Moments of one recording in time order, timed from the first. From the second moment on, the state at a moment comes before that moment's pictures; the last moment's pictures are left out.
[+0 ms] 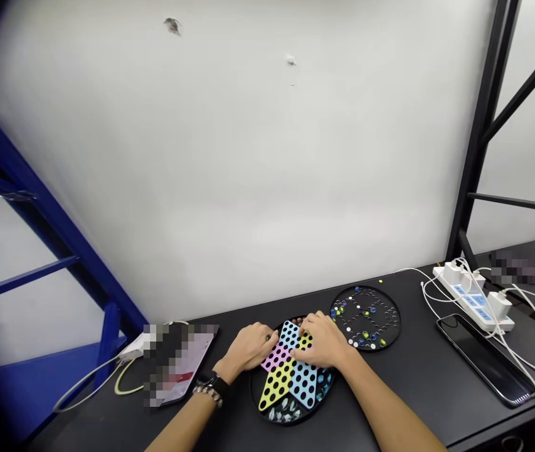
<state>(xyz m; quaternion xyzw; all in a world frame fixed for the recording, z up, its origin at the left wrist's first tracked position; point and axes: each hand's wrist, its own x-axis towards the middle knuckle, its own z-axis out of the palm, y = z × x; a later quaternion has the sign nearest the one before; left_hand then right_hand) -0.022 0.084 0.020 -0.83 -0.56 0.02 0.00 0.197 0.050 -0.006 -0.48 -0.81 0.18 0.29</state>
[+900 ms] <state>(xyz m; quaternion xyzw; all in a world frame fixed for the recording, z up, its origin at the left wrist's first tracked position) -0.020 0.081 0.020 -0.80 -0.60 0.01 0.02 0.198 0.048 -0.003 -0.49 -0.79 0.20 0.30</state>
